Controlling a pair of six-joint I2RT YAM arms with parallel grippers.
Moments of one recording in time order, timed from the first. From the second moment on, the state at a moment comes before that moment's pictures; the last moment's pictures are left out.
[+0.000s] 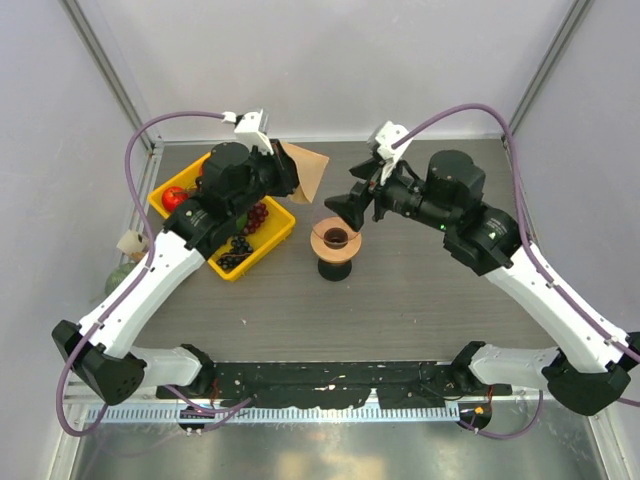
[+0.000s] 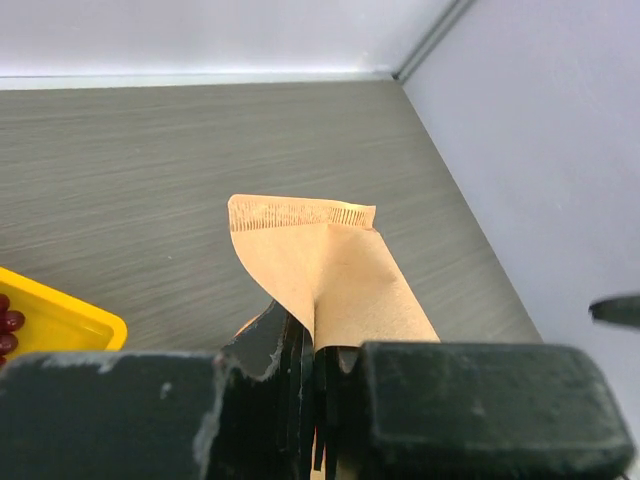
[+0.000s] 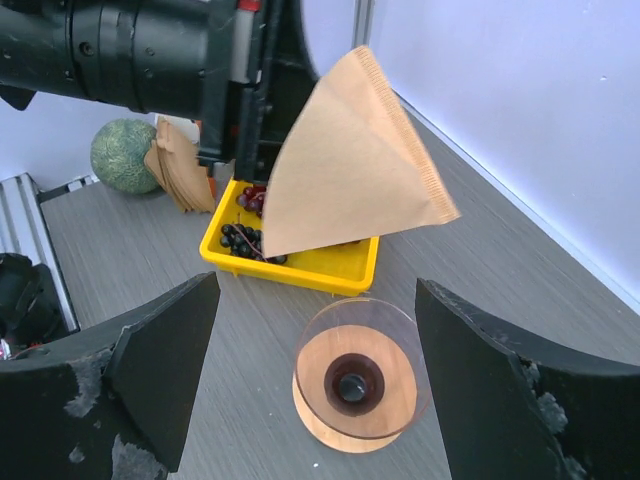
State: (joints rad) left arm -0.62 1.26 1.38 -0.30 -0.01 -0.46; right arm 0.72 1.16 1.44 -0.36 -0.27 -0.06
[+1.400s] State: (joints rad) left arm -0.66 1.29 1.44 -0.32 -0.19 -0.53; right arm 0.95 1.34 1.49 -0.19 0.25 -0.26
